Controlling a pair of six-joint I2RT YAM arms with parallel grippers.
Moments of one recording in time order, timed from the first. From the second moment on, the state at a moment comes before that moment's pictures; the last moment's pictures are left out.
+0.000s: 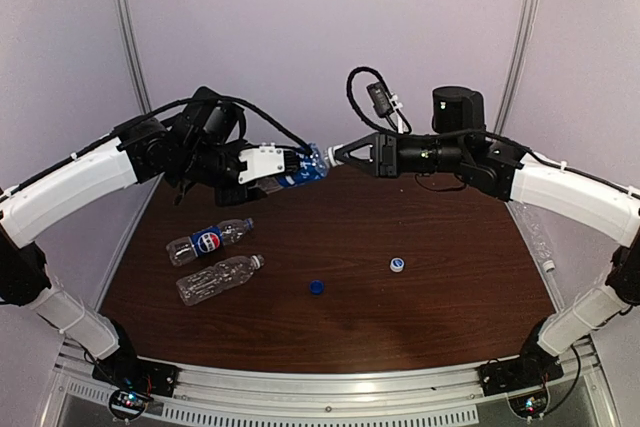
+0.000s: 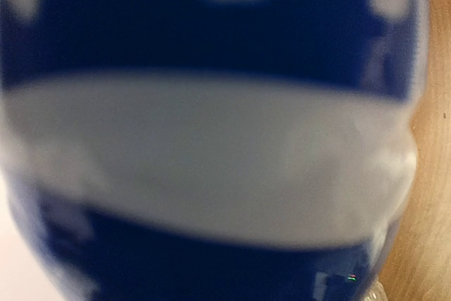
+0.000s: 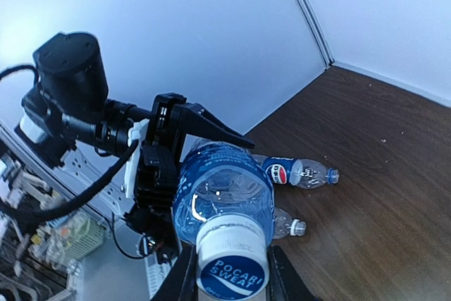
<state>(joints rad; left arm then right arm) -0.83 1.46 1.49 -0.79 -0.16 0.81 0.74 1.45 1.29 -0.03 -0.56 0.47</state>
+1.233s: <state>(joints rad) -0.84 1.47 1.50 -0.88 0.09 0.82 0.88 1.18 1.17 -0.23 -0.38 -0.87</state>
